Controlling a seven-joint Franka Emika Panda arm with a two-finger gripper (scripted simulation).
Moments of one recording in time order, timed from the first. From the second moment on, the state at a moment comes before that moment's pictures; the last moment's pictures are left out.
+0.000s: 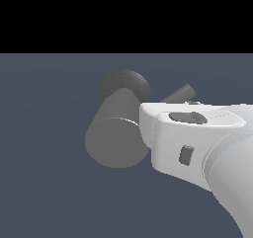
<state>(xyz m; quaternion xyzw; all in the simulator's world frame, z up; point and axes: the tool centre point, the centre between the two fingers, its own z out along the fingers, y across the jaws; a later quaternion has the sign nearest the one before) -0.175 -0.125 0.199 0.03 0.73 -0.02 0.68</state>
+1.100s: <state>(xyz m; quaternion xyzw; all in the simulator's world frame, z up) -0.175 -0.095 0.223 0.04 0.74 -0.03 0.67</state>
